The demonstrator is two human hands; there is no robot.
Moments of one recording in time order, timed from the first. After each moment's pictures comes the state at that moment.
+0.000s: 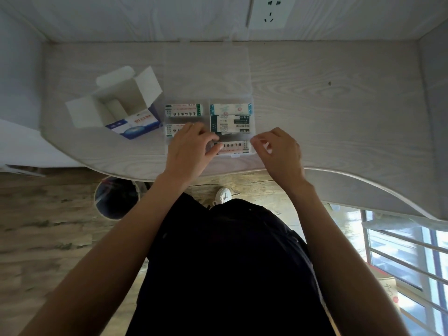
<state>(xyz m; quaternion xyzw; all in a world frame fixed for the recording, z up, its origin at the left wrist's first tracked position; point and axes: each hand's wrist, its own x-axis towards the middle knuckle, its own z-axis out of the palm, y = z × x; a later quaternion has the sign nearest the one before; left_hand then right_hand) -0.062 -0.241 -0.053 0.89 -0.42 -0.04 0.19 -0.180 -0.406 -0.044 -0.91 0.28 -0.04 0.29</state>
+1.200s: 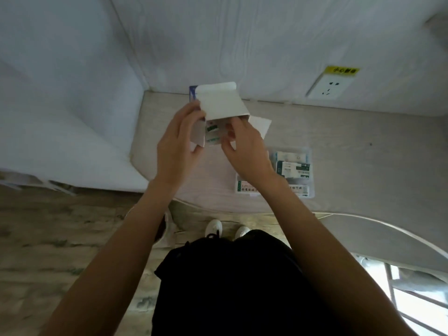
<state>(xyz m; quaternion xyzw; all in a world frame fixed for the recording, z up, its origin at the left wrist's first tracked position) 0.055 -0.115 0.004 0.85 -0.34 0.17 0.36 -0.009 -0.252 0.031 -0.92 0.11 -0.11 0.35</state>
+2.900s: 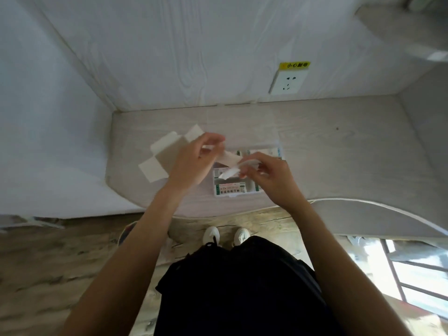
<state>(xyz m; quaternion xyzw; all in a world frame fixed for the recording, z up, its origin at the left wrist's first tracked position) 0.017 -0.184 0.037 0.79 -0.28 -0.26 0.47 -0.117 -0.320 0.023 -0.81 0.15 -0.11 0.55</state>
